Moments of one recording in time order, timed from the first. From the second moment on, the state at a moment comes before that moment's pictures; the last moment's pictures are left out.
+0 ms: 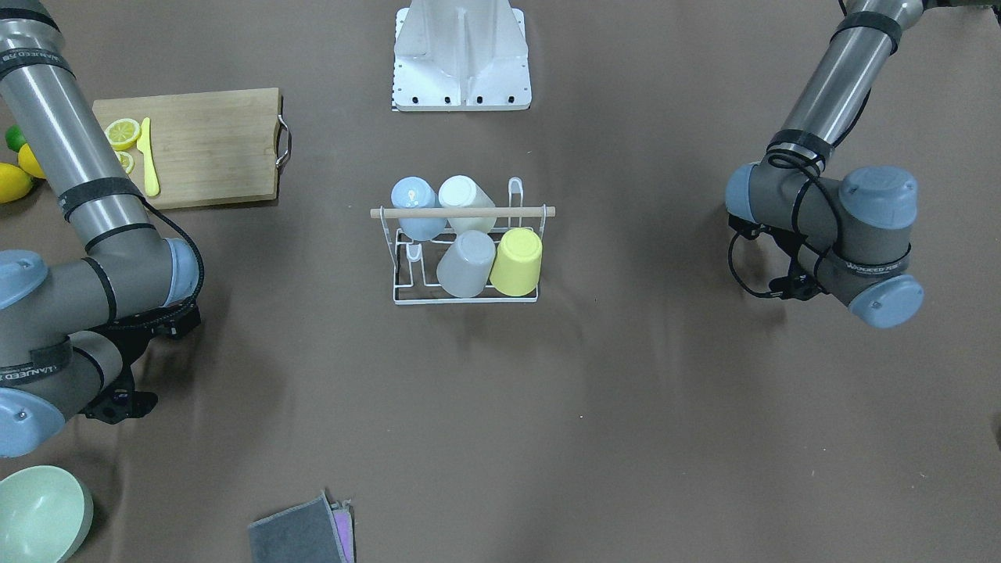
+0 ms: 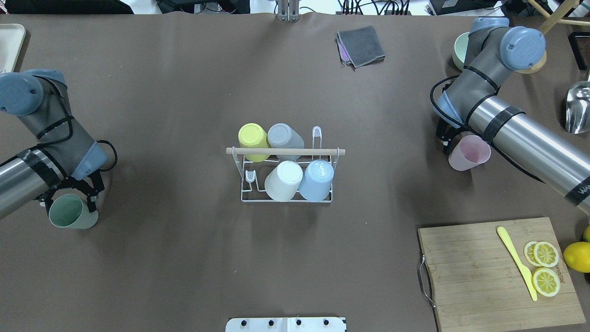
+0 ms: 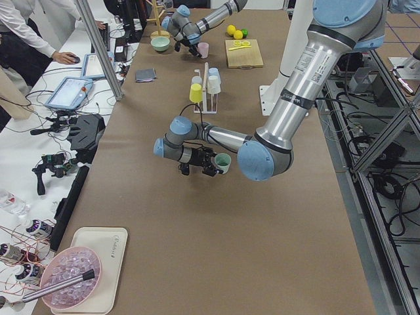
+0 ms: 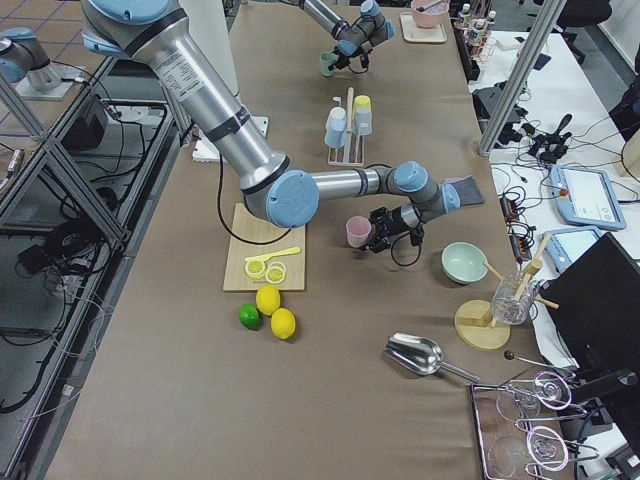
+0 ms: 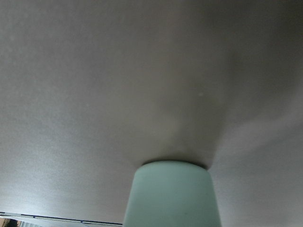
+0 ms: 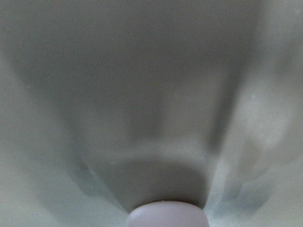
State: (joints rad) left arm -0.90 -2.04 -1.27 -0.50 -2.63 0.18; right arm 0.99 -0.85 0.94 -2.24 2.51 -0.03
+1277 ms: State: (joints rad) left arm -0.86 -2.03 -1.27 -0.51 -2.68 0.17; right arm 0.99 -0.85 0.94 -2.30 2.54 -0.11
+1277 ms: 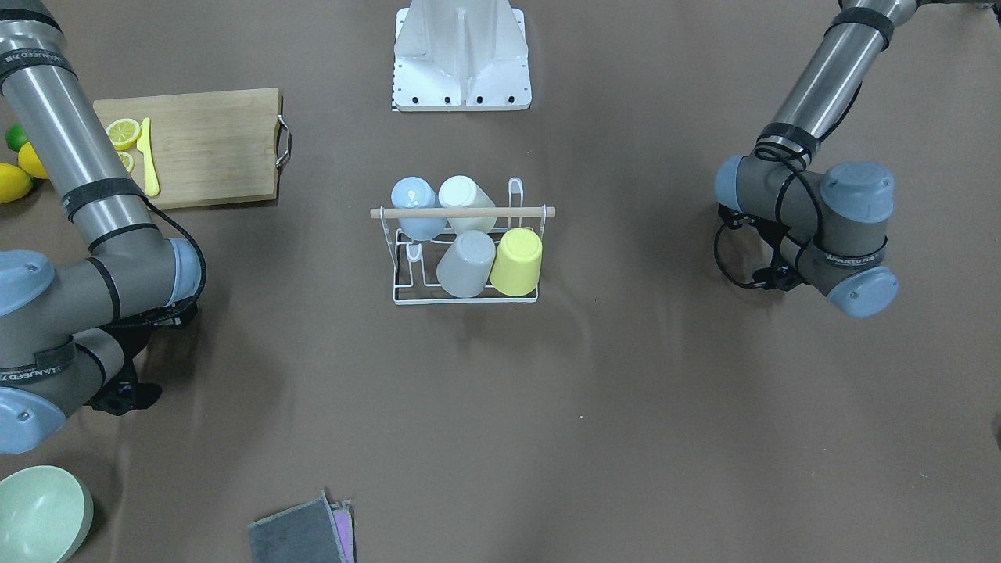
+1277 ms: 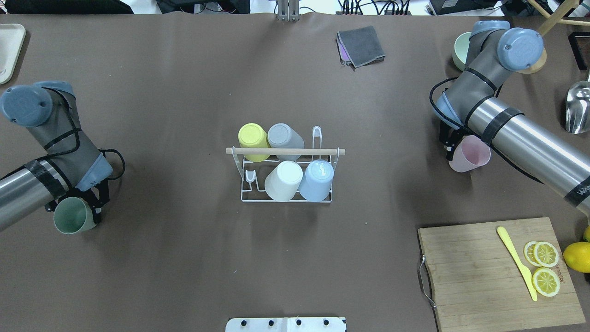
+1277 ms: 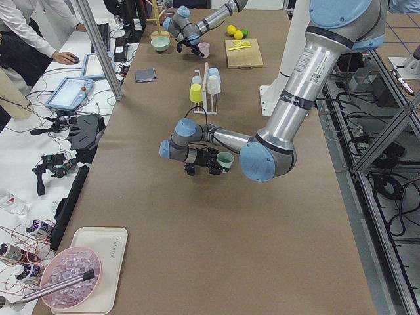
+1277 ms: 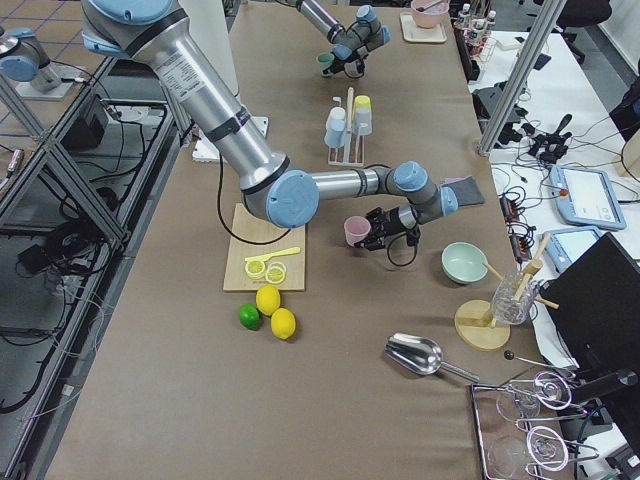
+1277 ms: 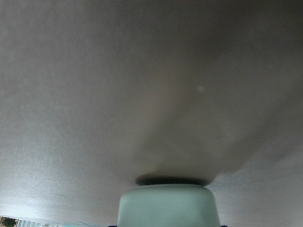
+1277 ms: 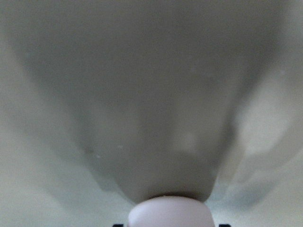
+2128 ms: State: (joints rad) left arm -1.10 -2.01 -1.31 -0.62 -2.82 0.17; right arm 1.07 -0.86 1.11 -2.15 2.56 -0.22
